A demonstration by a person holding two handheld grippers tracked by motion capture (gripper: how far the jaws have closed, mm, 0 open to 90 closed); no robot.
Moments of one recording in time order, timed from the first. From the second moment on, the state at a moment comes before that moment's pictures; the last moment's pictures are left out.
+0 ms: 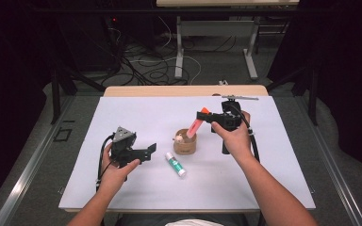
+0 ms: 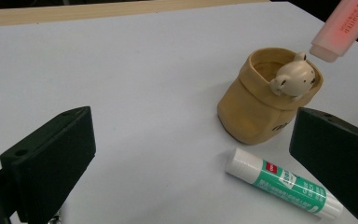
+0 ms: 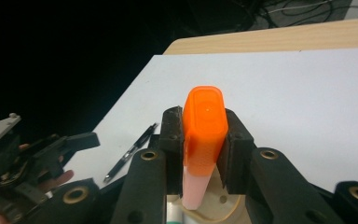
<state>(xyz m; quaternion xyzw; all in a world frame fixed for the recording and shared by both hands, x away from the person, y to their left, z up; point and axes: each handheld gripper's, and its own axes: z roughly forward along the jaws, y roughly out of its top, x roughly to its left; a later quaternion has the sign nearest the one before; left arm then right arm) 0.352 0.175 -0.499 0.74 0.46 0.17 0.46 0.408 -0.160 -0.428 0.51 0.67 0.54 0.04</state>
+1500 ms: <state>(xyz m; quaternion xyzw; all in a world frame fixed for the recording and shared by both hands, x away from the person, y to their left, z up) 0.355 0.176 -0.509 0.74 0.48 0.17 0.44 0.429 -0.116 -0.484 0.44 0.78 0.43 0.13</state>
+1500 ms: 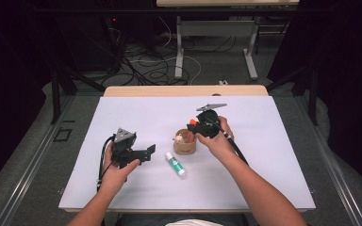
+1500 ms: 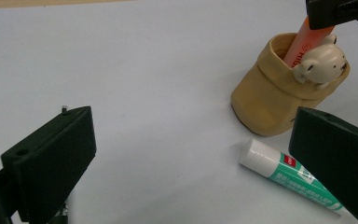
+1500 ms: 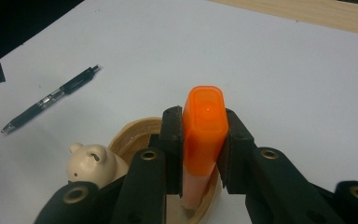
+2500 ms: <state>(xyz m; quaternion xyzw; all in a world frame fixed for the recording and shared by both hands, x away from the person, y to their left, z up) 0.356 0.176 -0.511 0.74 0.48 0.17 0.44 0.422 -0.123 -0.473 0.44 0.75 0.47 0.12</state>
